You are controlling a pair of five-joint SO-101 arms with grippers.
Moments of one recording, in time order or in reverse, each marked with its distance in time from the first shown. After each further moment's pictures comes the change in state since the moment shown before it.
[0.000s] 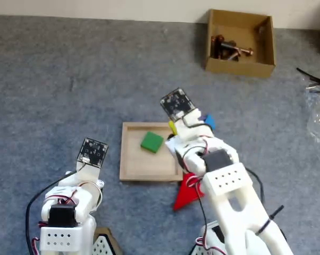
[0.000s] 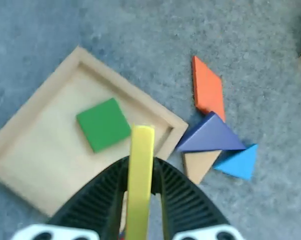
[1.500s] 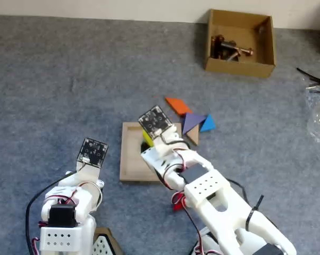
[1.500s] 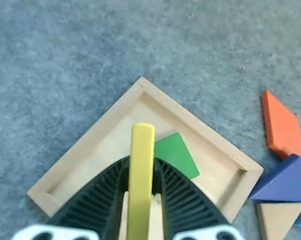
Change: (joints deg) left arm 0.0 0.0 0.0 0.0 0.0; right arm -12.6 5.8 12.1 -24.4 -6.9
